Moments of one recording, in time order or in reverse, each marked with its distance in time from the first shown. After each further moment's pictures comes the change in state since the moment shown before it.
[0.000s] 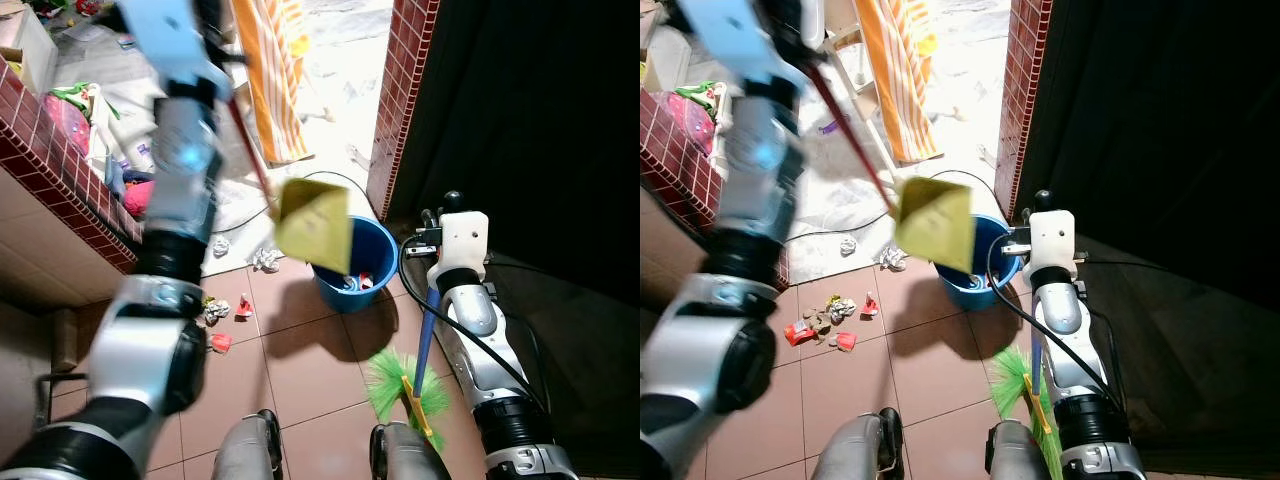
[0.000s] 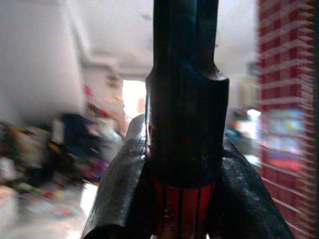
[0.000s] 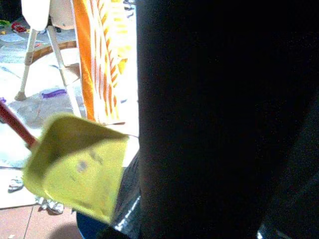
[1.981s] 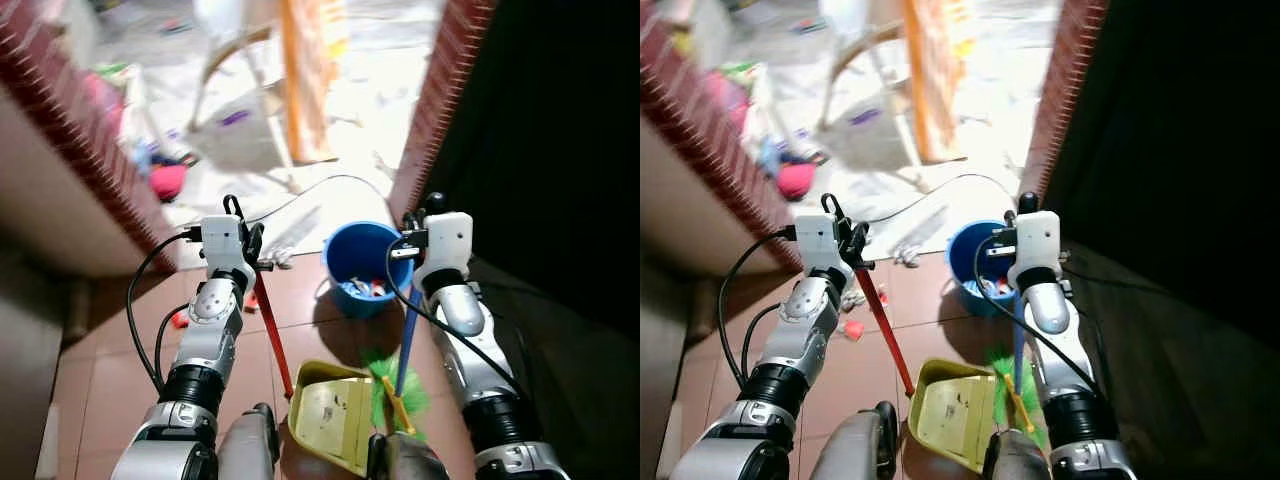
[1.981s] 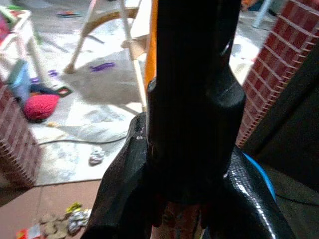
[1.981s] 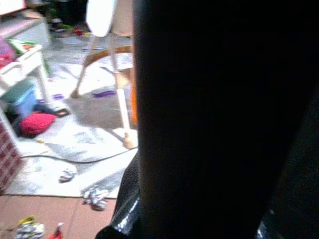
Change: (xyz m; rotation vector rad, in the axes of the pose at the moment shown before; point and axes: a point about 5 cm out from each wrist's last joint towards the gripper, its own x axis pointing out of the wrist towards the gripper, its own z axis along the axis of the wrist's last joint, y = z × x) left arm -0.191 -0.010 -0.148 -0.130 0.811 -0.113; right arm 0.001 0.022 0.000 0.069 -0.002 0.102
